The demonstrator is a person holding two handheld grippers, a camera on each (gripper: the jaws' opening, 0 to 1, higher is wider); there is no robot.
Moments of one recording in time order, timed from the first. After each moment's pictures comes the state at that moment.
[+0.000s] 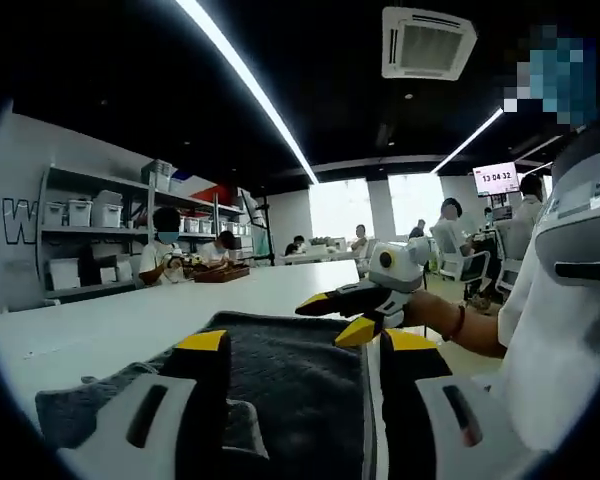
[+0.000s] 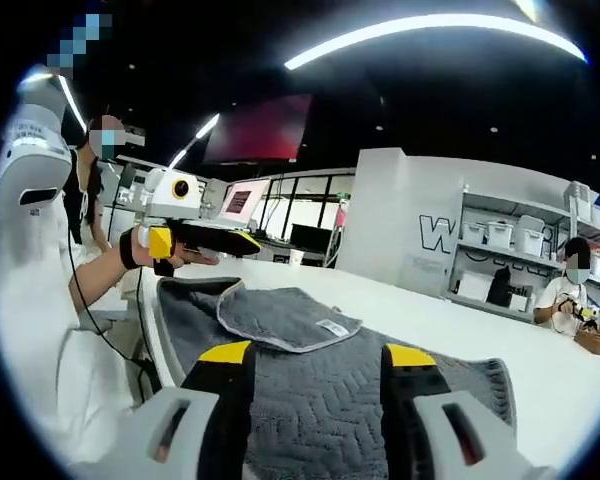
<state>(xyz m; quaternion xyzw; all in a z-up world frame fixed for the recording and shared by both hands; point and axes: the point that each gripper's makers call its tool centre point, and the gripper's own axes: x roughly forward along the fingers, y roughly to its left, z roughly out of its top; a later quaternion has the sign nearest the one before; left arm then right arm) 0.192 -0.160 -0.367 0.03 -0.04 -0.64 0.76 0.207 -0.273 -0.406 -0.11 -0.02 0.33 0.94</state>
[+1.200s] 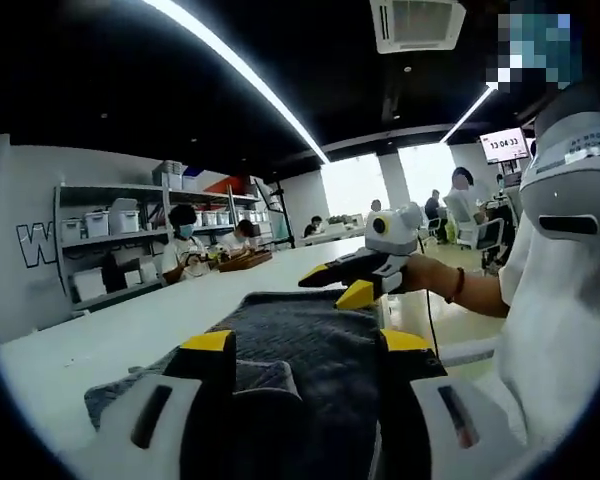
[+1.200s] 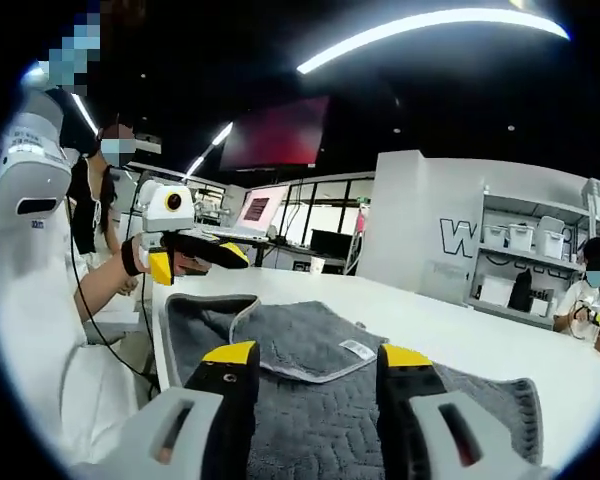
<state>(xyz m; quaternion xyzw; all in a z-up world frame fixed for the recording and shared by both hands) 0.204 -0.111 -0.377 0.09 -0.04 -0.60 0.79 0.224 -0.233 -0.393 -0.11 -0.03 0.38 0.92</state>
